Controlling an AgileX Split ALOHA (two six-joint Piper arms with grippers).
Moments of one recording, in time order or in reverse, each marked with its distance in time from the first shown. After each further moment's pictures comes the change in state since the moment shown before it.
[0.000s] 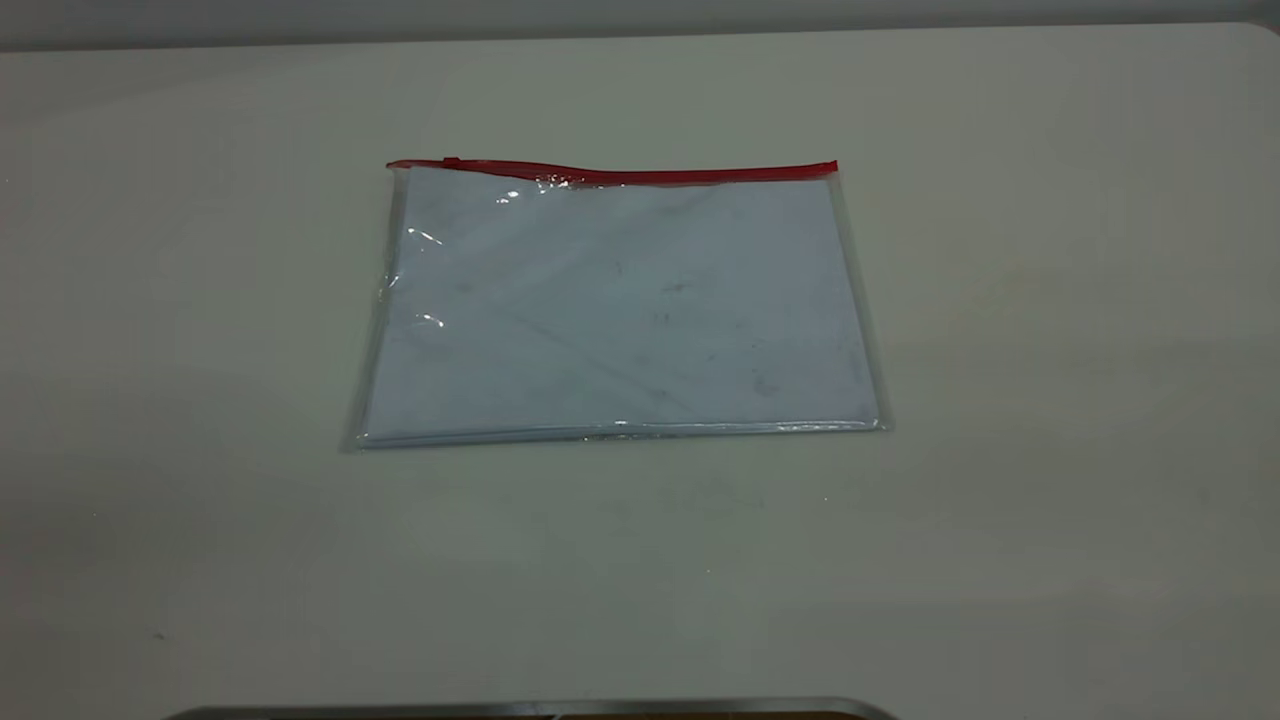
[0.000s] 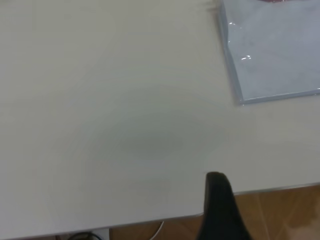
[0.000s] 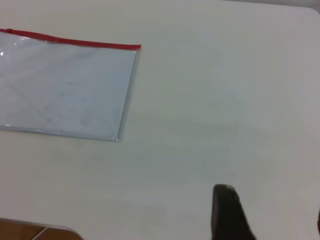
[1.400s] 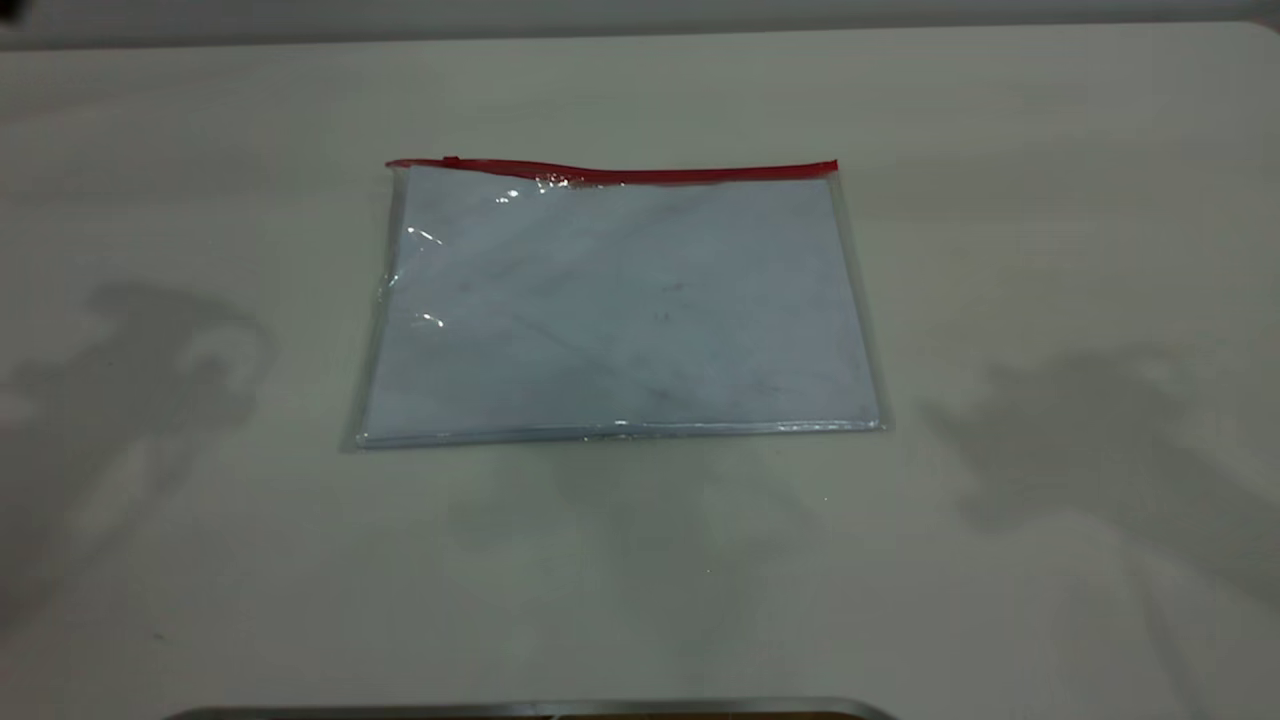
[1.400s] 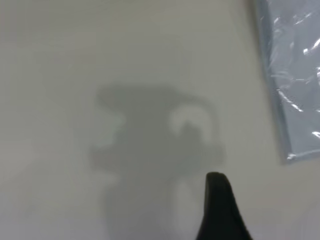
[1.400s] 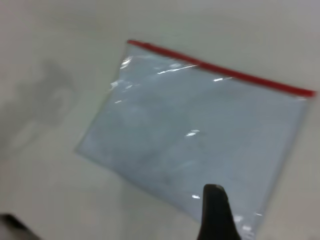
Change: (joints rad) left arm 0.000 1.658 -0.547 -0.053 -0.596 0.187; right arm 0.092 1.443 -0.273 1.043 -0.568 -1.118
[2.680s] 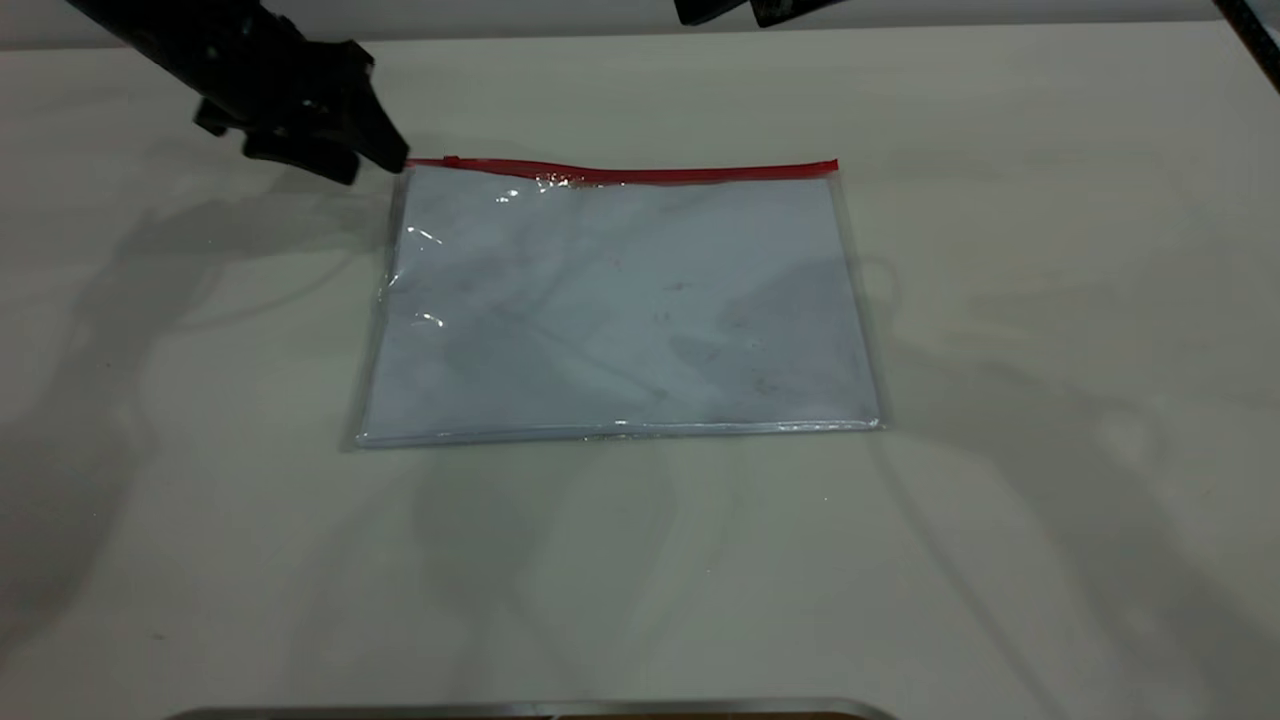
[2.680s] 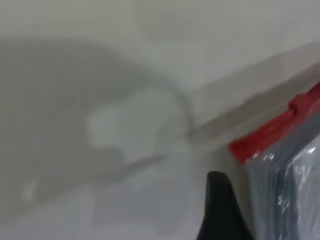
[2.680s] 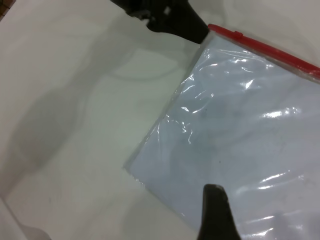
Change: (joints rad) left arm 0.027 0.936 -0.752 -0.713 0.085 0.591; right arm 0.289 0.447 -0.317 0.167 -0.088 -0.046
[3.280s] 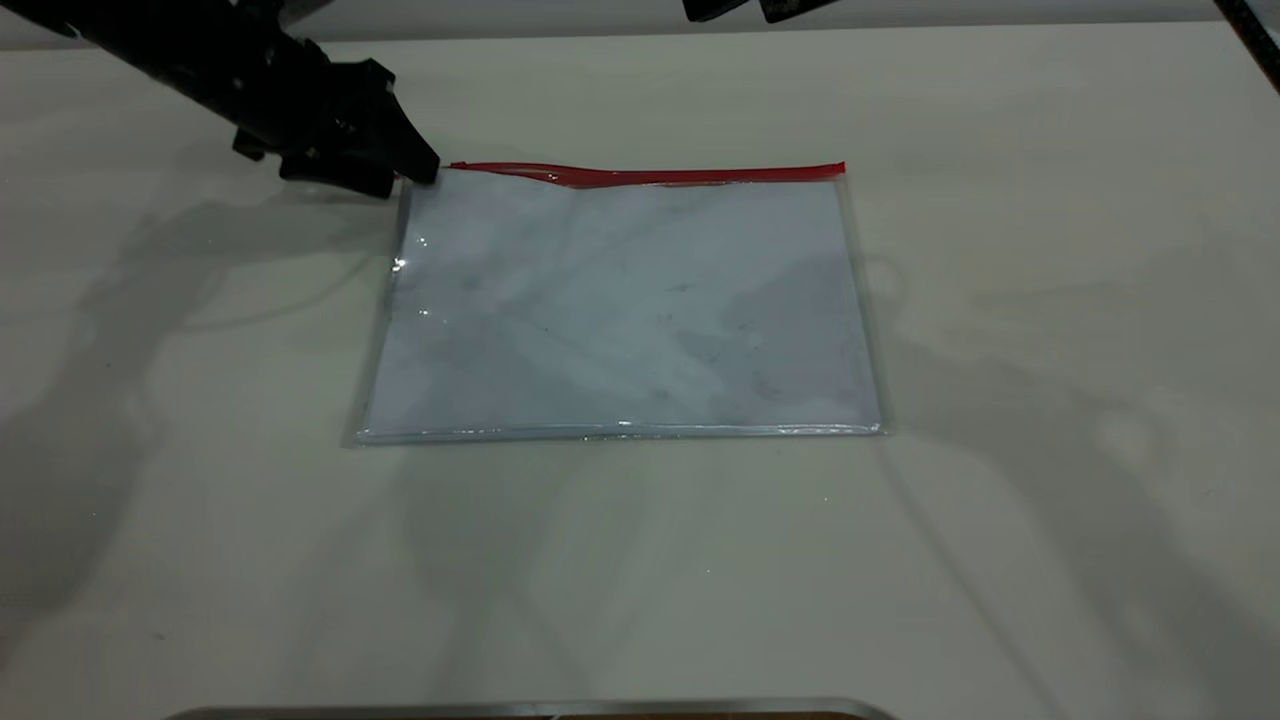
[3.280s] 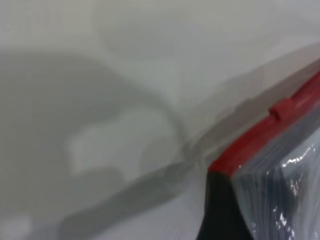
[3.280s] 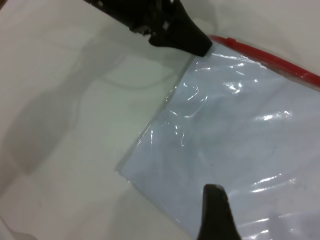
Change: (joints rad) left arm 0.000 0.061 -0.007 -0.137 0.023 0.111; right arm 0.000 0.000 0.000 0.000 -0.025 0.000
